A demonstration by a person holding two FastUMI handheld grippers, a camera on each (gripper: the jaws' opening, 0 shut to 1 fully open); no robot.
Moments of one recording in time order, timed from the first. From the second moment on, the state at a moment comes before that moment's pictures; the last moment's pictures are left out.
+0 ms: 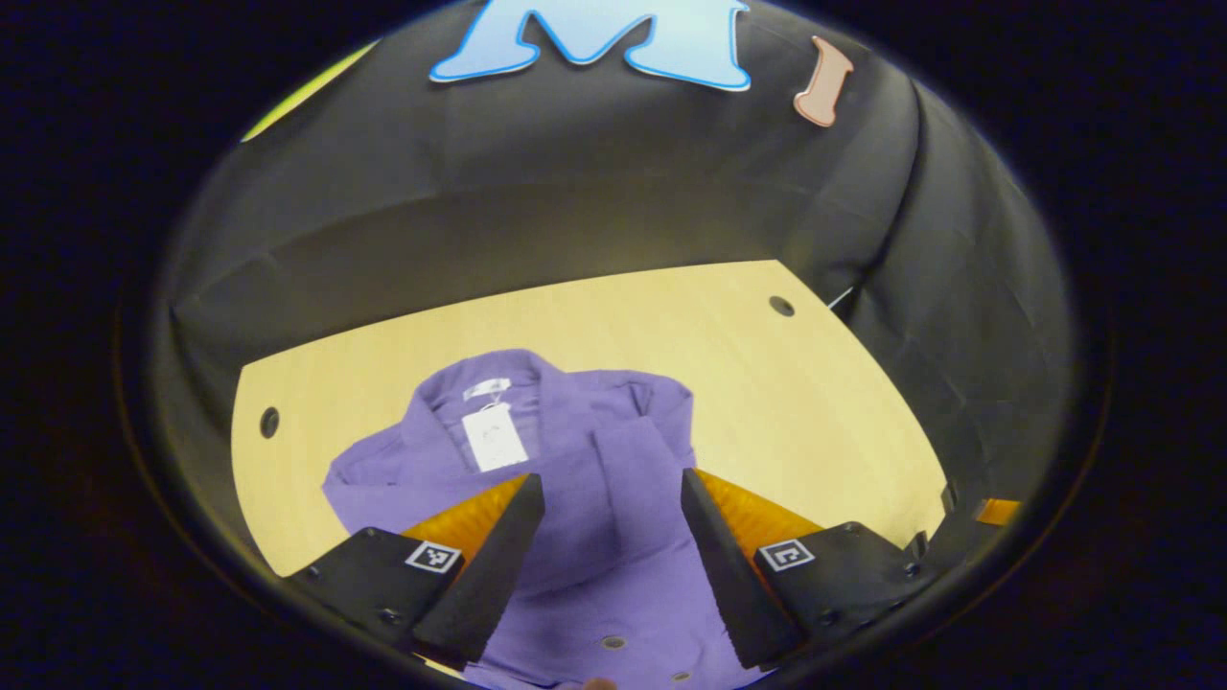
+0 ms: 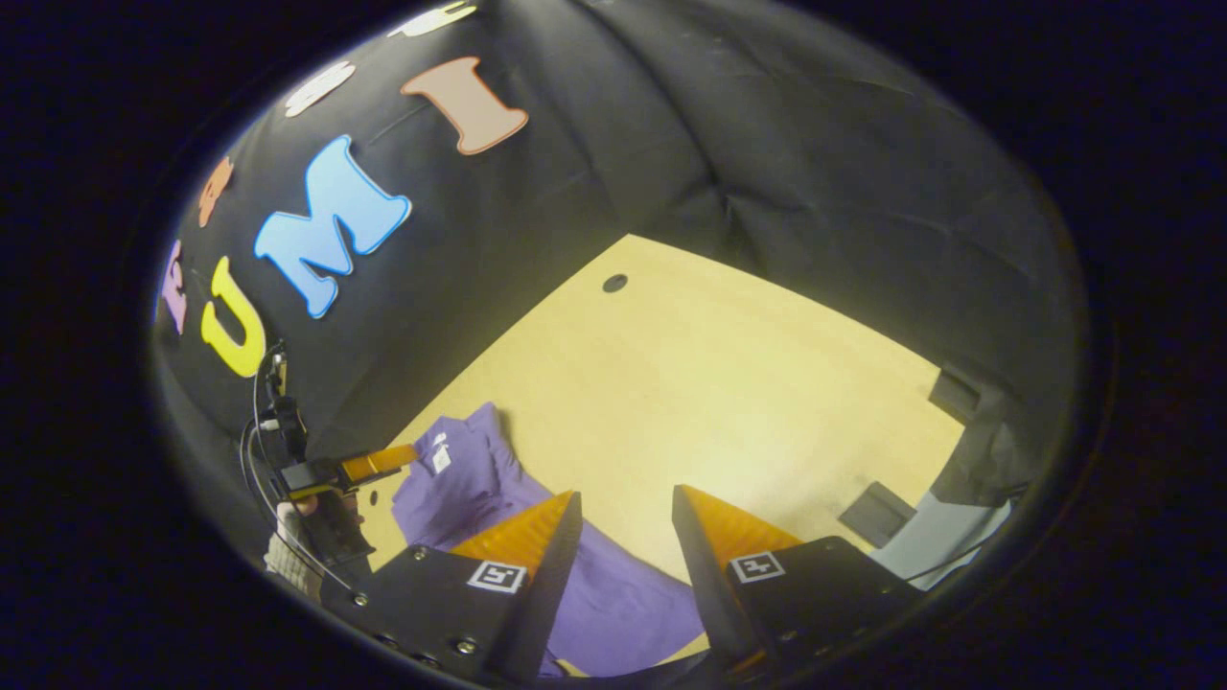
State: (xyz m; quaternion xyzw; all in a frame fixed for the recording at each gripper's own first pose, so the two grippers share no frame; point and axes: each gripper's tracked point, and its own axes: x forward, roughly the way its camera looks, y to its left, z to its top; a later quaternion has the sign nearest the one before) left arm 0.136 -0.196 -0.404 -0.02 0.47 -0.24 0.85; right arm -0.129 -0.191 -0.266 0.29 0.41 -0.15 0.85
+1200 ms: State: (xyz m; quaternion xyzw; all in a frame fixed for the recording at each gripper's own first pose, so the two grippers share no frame) left arm -0.232 0.050 -0.532 -0.01 0.68 -0.06 0.73; right arm -0.250 -0.079 -0.419 0.08 0.72 0.03 0.68
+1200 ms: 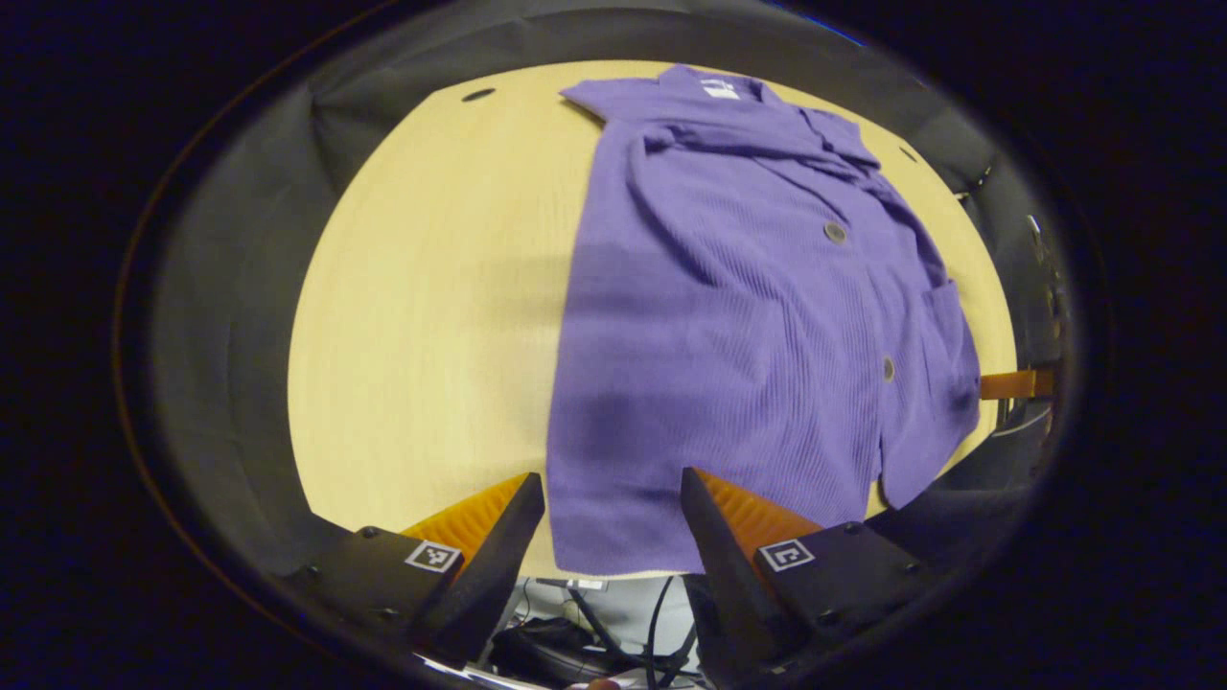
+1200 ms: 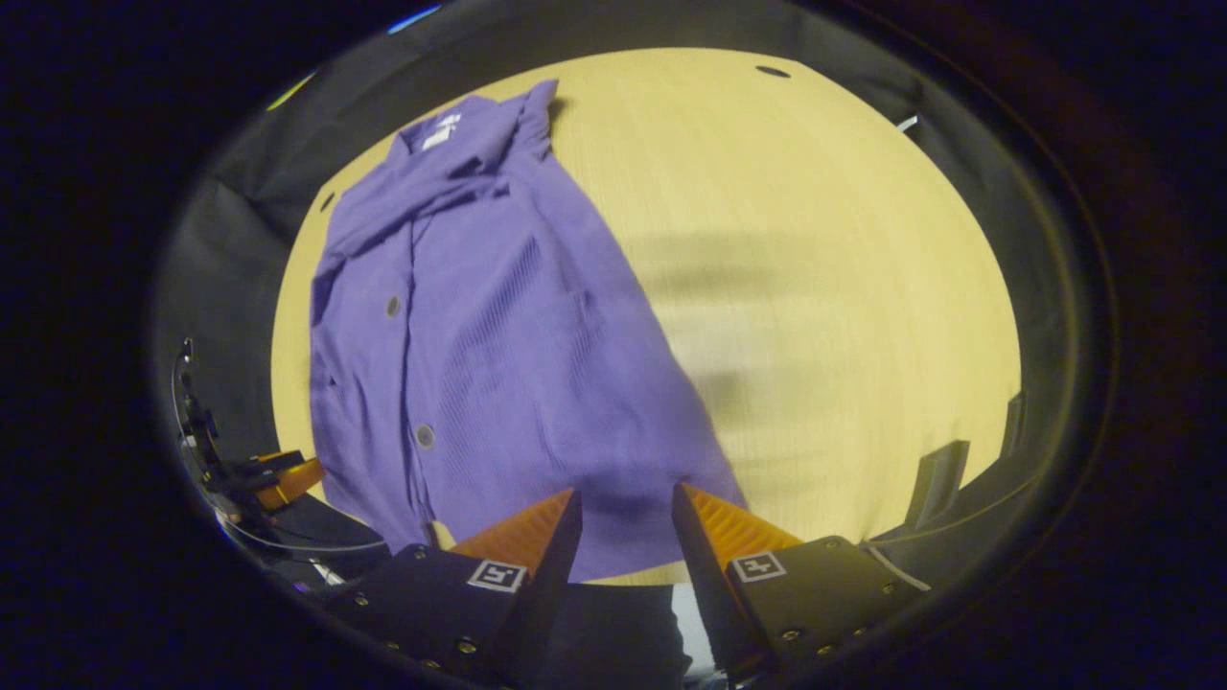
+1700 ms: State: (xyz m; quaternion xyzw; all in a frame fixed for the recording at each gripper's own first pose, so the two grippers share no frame) left arm -0.249 0.048 -0.550 -0.01 0.73 -0.04 0.68; right arm -0.268 -0.083 -0.448 0.00 0.75 0.01 0.66
